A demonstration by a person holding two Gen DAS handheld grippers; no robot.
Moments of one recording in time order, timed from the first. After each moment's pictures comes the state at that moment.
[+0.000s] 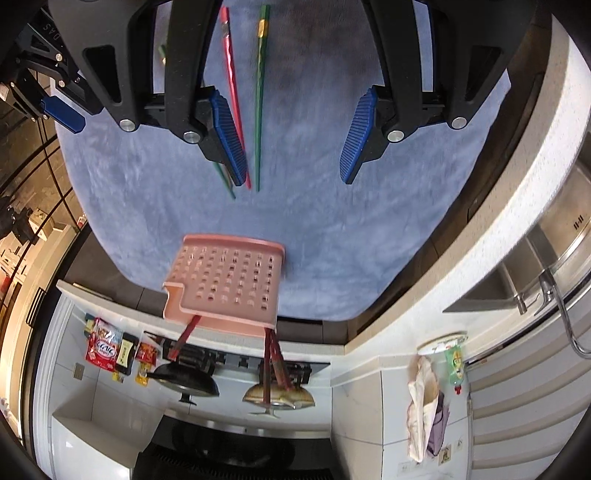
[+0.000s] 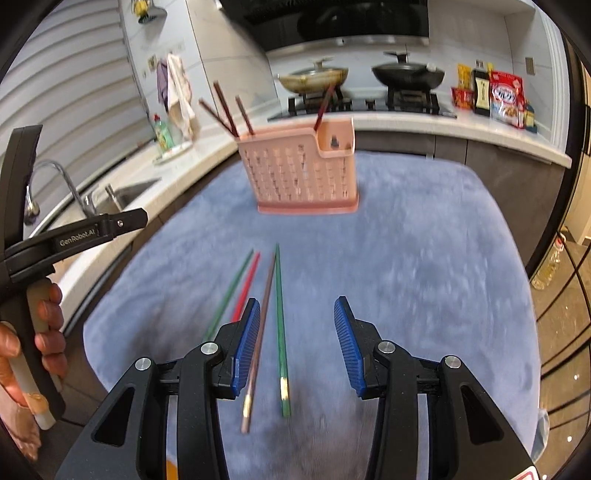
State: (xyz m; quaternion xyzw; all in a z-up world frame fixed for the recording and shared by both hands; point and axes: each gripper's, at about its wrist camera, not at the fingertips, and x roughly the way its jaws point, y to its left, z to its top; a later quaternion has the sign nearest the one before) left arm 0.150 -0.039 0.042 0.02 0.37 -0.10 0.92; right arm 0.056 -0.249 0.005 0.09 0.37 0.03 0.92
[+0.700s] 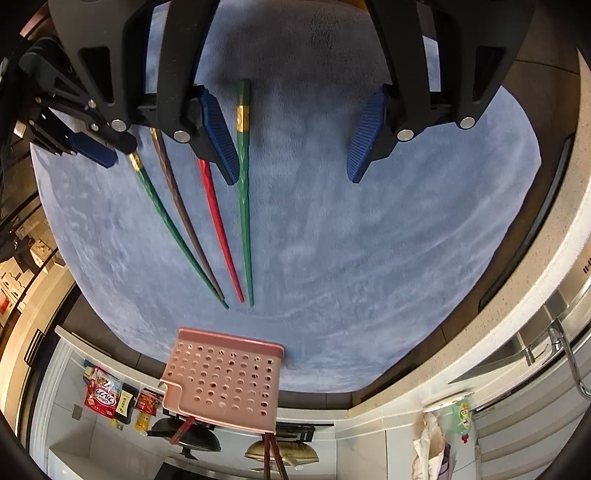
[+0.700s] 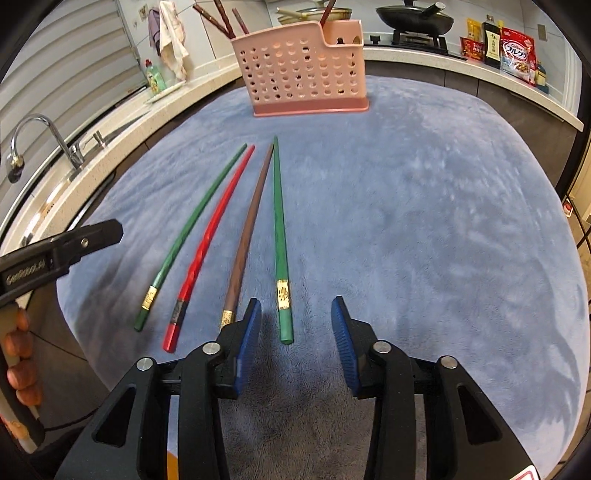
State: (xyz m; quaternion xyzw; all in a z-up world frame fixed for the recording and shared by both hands) left arm 0.104 -0.028 -0.039 0.03 0.45 -0.11 0.89; right arm 0.052 -0.225 -0.084 0.08 0.46 0.03 0.88
